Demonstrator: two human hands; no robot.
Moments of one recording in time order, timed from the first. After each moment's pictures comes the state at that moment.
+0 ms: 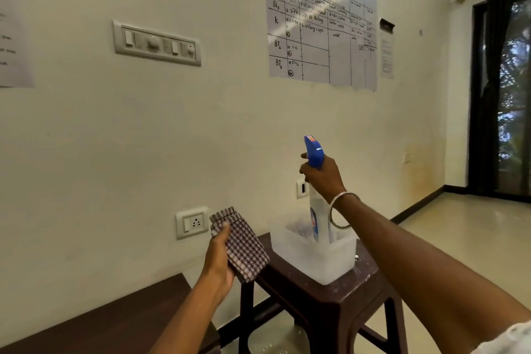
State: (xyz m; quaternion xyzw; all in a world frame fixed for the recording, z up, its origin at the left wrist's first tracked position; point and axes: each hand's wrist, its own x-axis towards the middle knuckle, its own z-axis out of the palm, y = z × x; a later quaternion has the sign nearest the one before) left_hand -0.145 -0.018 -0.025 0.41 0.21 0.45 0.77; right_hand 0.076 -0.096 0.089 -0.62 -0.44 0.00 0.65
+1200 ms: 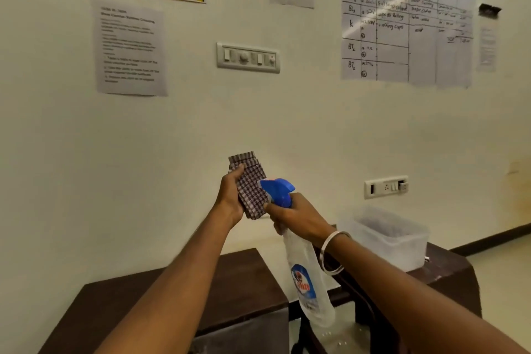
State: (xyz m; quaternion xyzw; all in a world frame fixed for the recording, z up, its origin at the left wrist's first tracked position) left_hand -0.277 -0.018 0.073 0.46 0.19 0.55 0.67; right_hand -0.142 -0.111 0.041 -0.51 -0.68 0.20 0.48
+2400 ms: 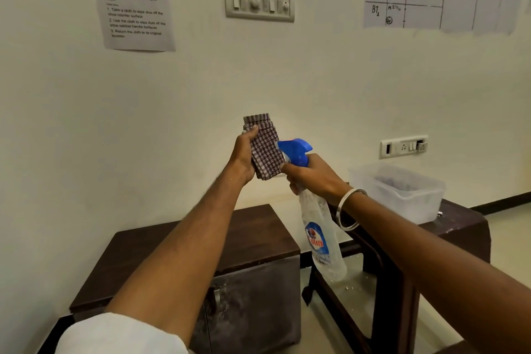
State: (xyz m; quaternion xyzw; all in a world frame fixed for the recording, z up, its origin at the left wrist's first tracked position) left_hand -0.278 -0.011 0.056 0.50 0.24 0.53 0.64; right_hand -0.142 -0.115 0.029 -0.55 -0.65 0.21 0.48
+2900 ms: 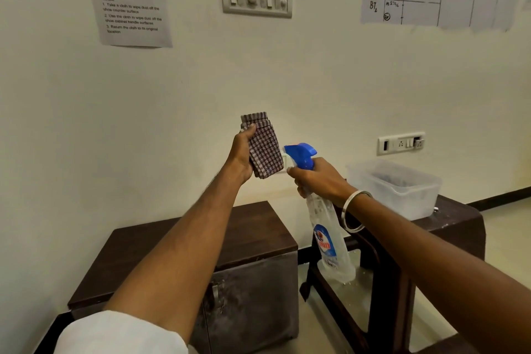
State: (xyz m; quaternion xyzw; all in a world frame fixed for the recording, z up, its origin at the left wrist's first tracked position) left_hand -0.276 -0.010 0.049 0.51 0.24 0.53 0.64; right_hand -0.127 -0.122 0.016 -0.59 -0.62 0.20 0.47
